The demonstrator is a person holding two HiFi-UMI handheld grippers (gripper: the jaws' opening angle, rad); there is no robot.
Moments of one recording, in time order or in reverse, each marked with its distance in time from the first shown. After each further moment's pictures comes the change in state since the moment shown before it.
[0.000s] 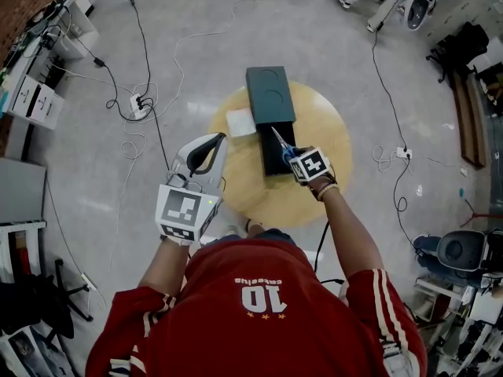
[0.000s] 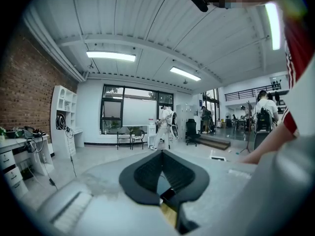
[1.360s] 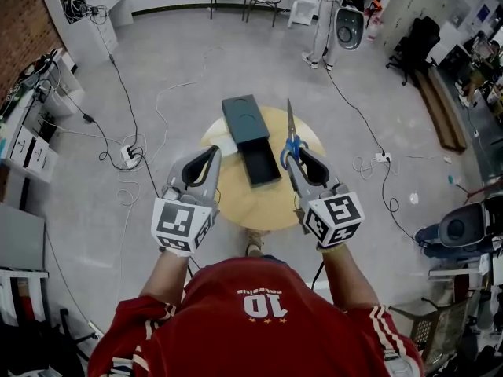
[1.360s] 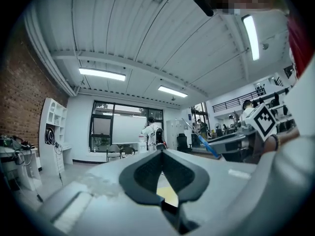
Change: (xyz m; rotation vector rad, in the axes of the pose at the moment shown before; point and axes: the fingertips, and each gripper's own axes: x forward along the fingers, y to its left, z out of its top) left arm -0.067 -0.054 0.072 0.052 -0.201 -0.104; right arm -0.358 0.127 0.084 0.095 -1.023 -0.244
